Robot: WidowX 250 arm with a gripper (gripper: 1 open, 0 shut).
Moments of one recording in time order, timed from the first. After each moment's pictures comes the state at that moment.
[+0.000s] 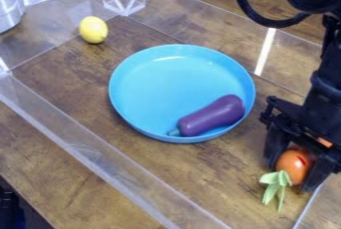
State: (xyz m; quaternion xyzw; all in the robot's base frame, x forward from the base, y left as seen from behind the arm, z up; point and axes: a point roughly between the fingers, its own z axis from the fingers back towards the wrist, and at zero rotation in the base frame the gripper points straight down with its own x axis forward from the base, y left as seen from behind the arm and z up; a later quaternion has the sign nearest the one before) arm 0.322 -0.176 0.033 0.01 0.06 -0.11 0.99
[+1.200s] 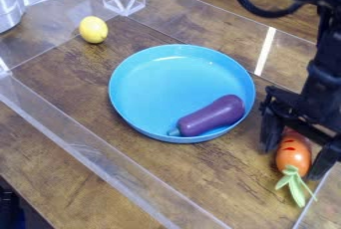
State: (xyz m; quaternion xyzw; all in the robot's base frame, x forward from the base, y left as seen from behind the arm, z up) arm 0.340 -0.171 0.028 0.00 0.04 -0.10 0.99
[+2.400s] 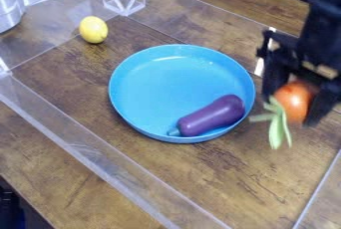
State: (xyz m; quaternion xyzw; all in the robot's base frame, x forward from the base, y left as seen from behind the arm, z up) arm 0.335 -0.145 0.118 0.01 -0.01 -0.09 1.00
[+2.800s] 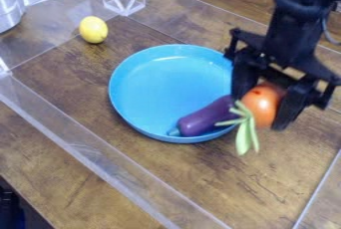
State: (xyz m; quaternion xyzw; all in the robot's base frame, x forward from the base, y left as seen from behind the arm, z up) arm 0.314 -0.133 0.096 0.01 0.00 -0.08 1.00
